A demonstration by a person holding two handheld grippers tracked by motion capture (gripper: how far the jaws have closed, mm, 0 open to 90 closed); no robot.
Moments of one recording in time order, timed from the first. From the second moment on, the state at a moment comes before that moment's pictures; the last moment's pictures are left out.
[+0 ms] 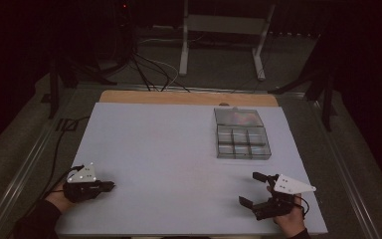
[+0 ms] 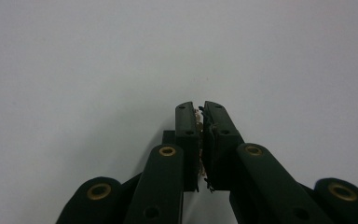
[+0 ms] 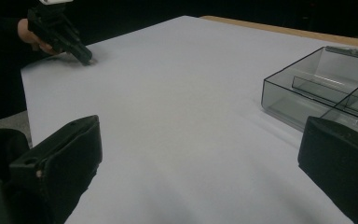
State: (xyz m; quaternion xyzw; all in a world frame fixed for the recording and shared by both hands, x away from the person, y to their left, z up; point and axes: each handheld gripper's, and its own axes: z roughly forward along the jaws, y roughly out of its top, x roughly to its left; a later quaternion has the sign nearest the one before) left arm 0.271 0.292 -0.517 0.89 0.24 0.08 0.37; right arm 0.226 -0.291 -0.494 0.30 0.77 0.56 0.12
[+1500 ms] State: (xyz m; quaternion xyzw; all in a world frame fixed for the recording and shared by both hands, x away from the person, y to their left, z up) left arm 0.295 0.241 -0.499 0.89 0.22 0.02 0.40; right arm 0.226 -0.290 -0.495 0.30 0.77 0.56 0.12
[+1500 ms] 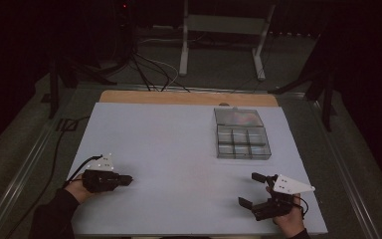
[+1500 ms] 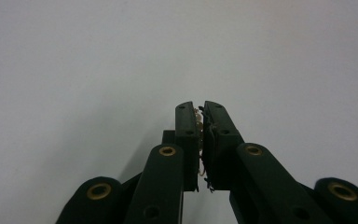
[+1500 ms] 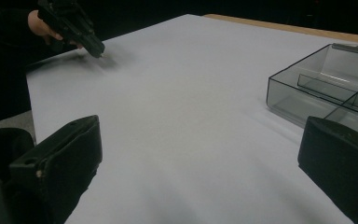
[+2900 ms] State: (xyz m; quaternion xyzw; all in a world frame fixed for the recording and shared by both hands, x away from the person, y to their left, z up) left arm 0.326 0.146 -0.485 0.89 0.16 -0.03 0.42; right arm 0.226 -0.290 -0.495 0.29 0.77 0.56 0.12
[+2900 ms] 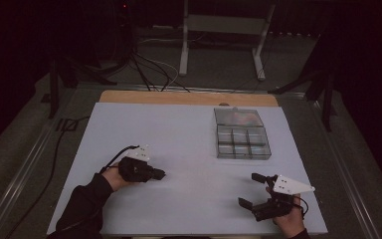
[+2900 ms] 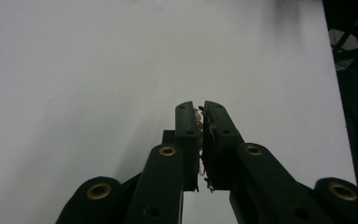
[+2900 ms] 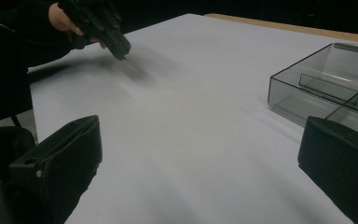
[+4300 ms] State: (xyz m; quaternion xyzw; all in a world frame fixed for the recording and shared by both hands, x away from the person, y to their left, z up) left arm 0.359 0.017 -0.449 0.88 0.12 -0.06 0.46; right arm 0.225 -0.291 -0.496 0.29 0.77 0.56 0.11
